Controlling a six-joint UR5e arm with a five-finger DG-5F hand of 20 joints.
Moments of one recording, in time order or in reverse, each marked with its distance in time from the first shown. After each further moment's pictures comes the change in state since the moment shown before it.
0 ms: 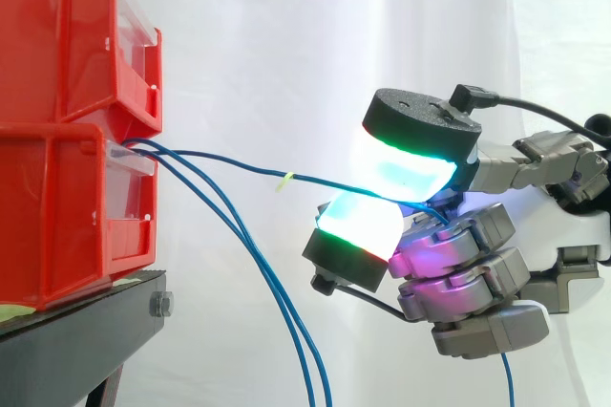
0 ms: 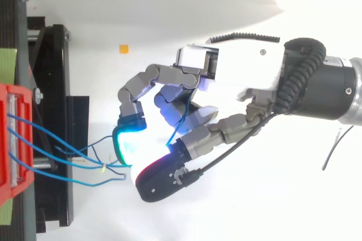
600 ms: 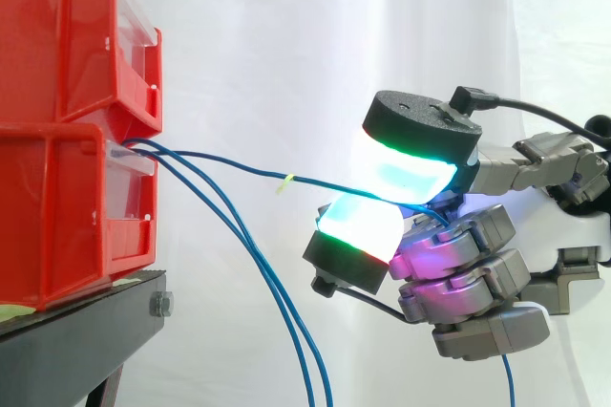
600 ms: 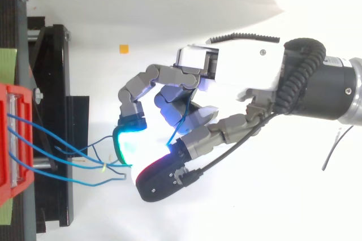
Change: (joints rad) arm 0.000 0.000 0.000 -0.001 0.000 0.000
